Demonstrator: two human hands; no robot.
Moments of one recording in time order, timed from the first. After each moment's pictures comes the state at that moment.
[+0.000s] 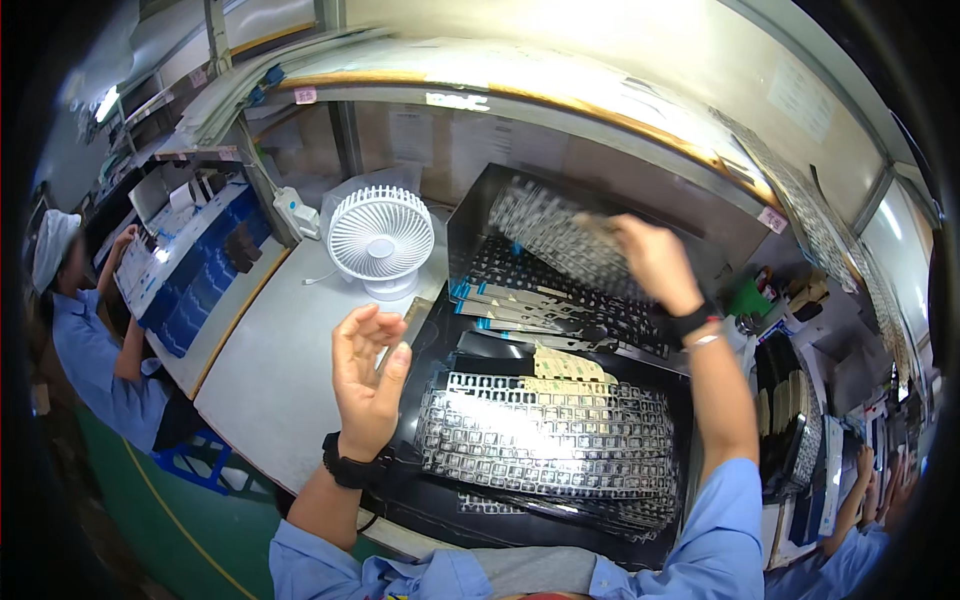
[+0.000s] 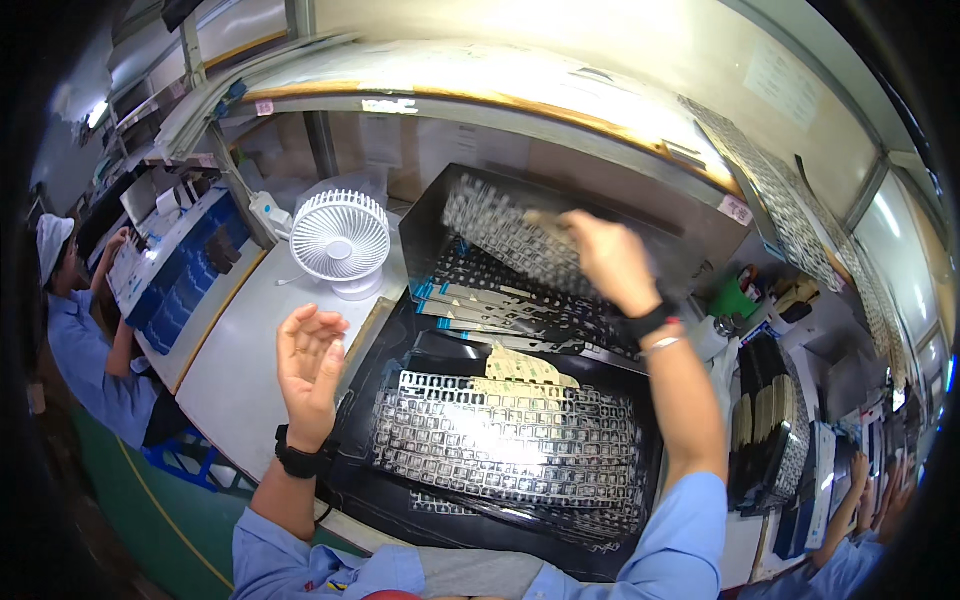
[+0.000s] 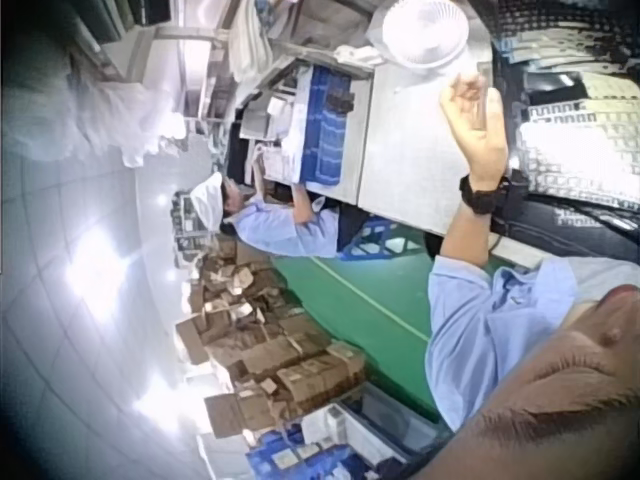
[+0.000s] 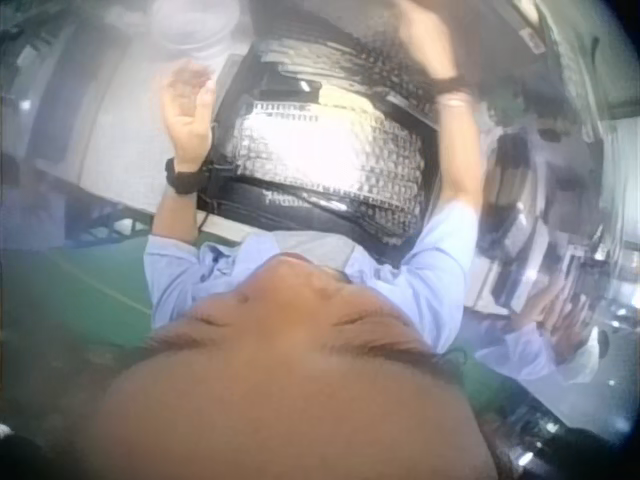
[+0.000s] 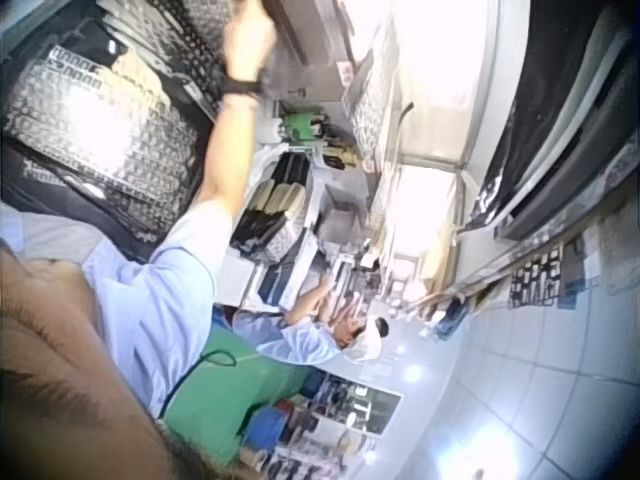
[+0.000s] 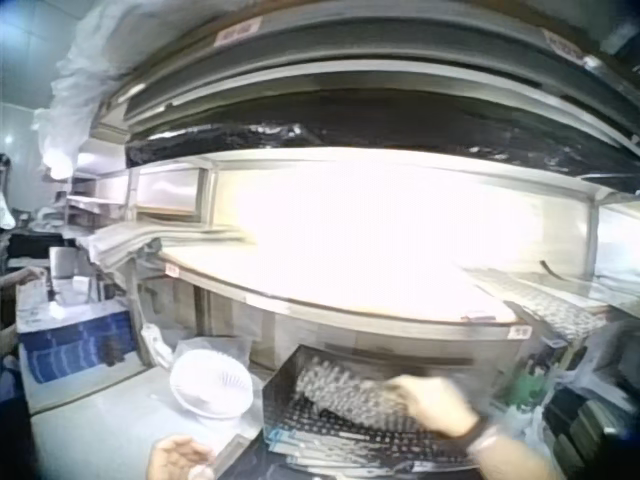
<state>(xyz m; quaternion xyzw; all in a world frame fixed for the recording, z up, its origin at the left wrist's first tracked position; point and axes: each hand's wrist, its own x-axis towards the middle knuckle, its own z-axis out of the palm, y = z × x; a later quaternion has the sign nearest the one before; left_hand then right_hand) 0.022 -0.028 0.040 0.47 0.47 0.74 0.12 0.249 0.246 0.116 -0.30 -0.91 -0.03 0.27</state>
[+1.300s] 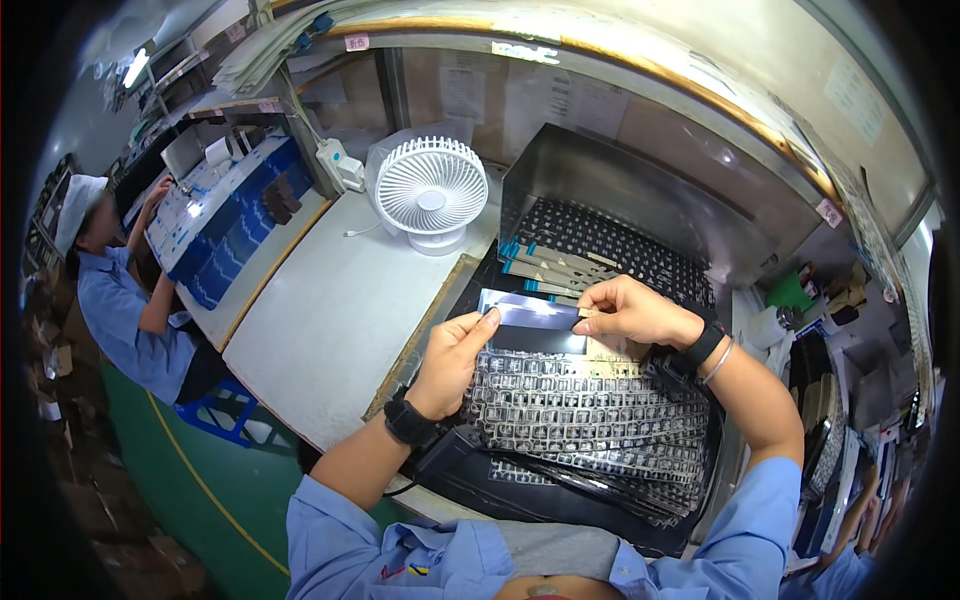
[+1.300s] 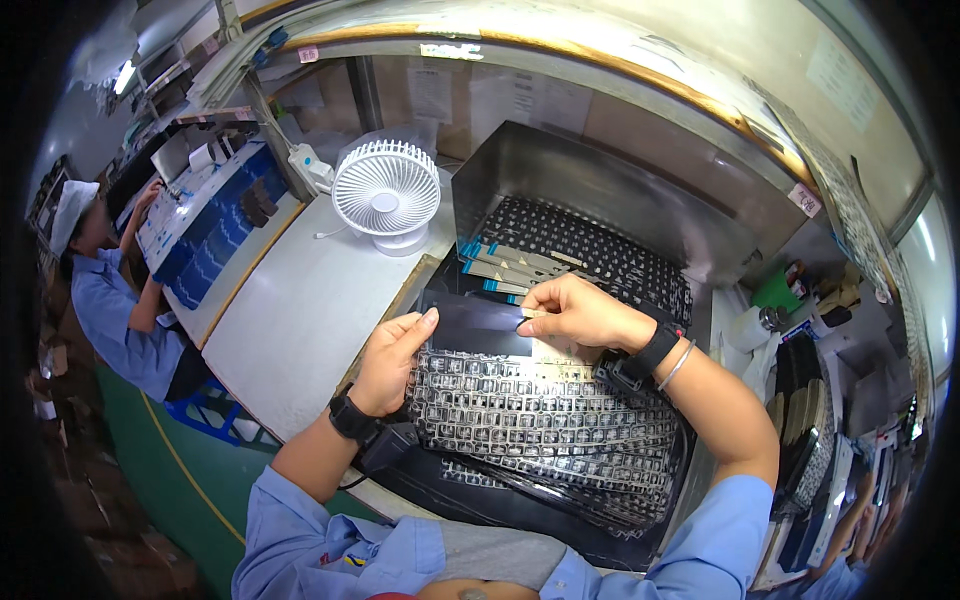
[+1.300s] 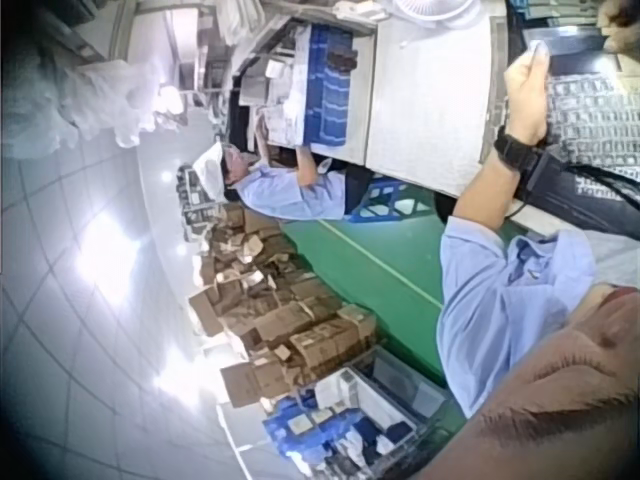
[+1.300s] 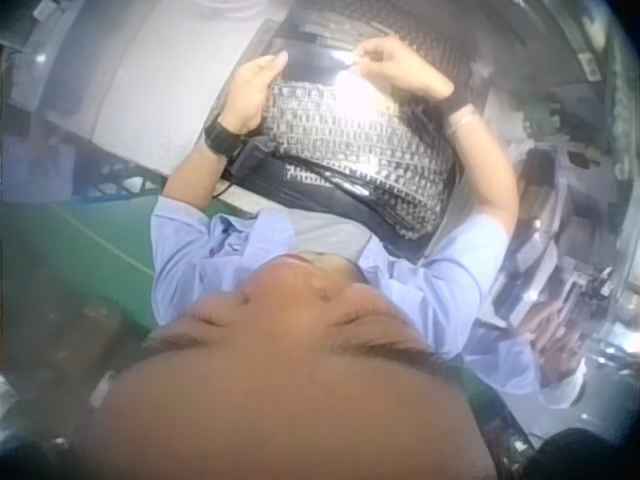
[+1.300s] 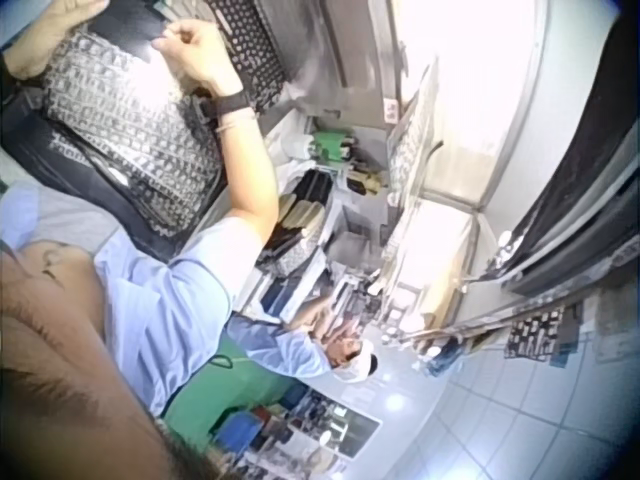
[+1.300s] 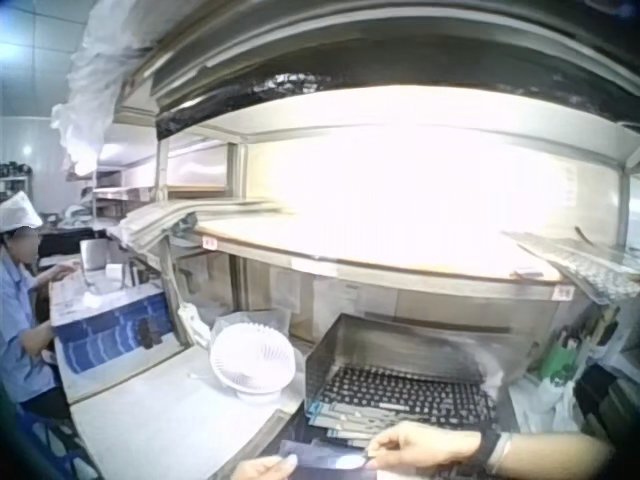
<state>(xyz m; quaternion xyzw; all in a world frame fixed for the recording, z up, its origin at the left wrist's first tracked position) 0.036 -0.017 0.006 0.29 0.40 0.69 0.53 0.213 0.174 0.062 -0.16 -0.82 0.55 0.00</state>
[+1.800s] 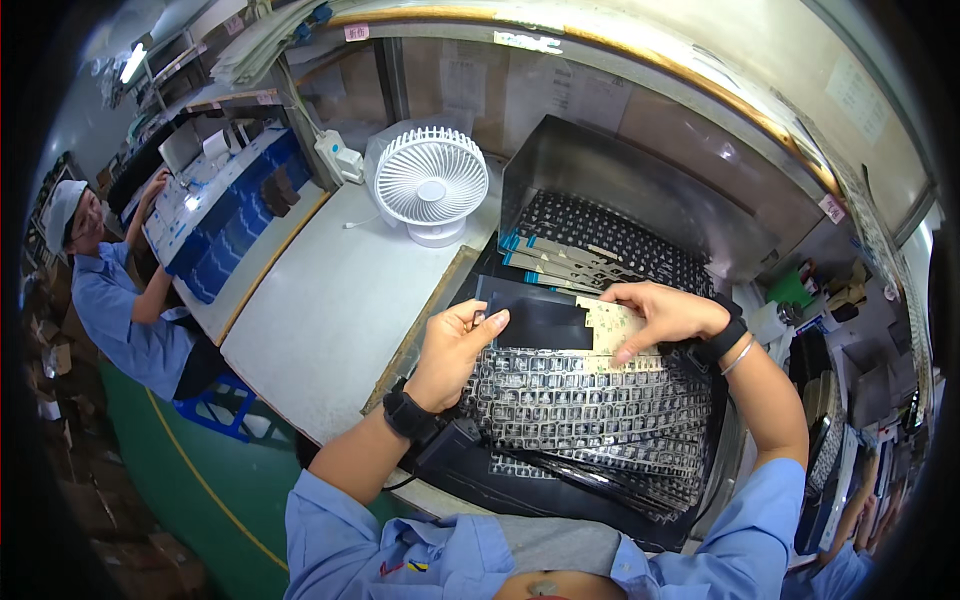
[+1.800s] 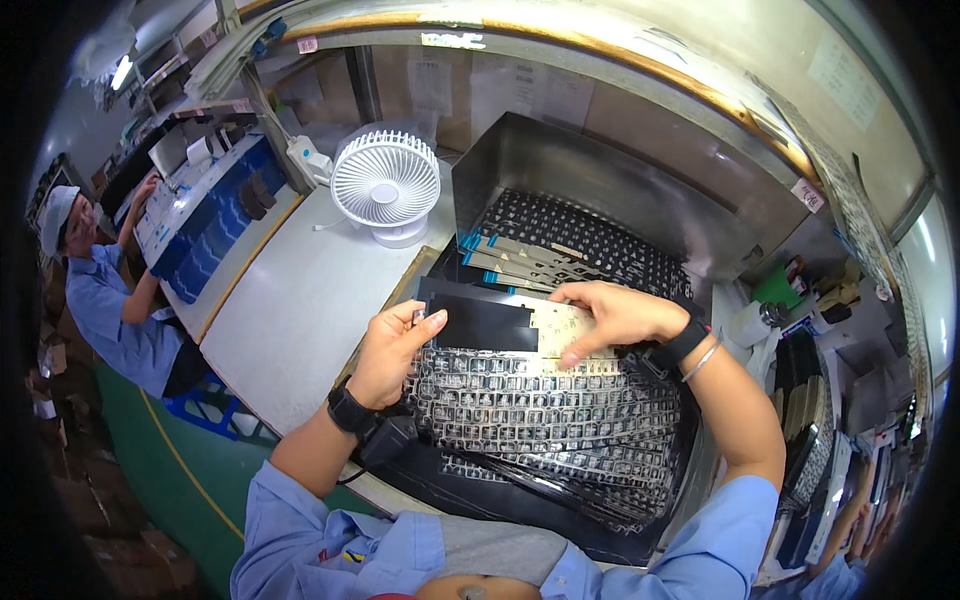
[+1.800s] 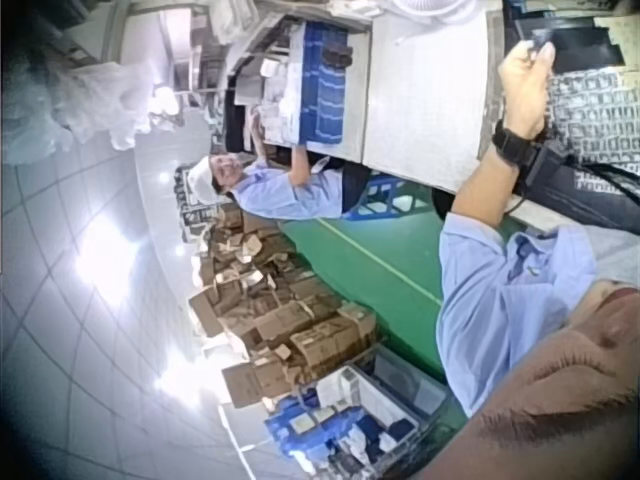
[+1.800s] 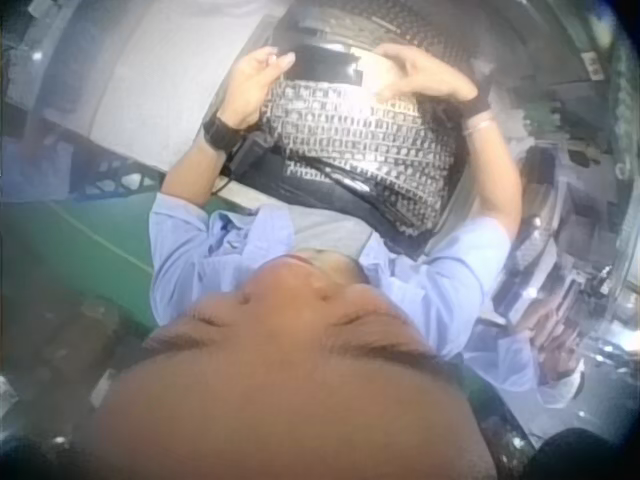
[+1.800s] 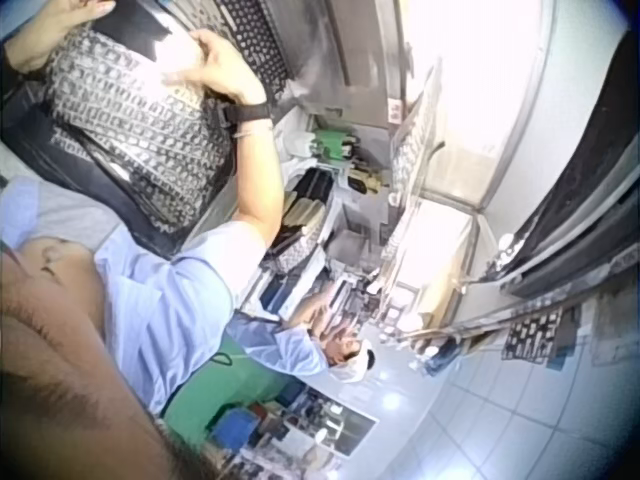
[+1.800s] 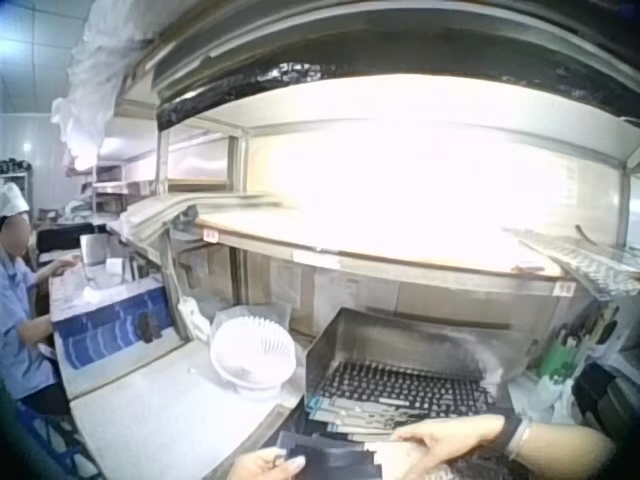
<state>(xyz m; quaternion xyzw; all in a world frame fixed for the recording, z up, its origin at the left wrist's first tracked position) 0.043 -0.016 0.017 0.29 0.48 0.69 0.46 0.245 0.186 0.080 -0.14 -0.83 0.53 -0.11</state>
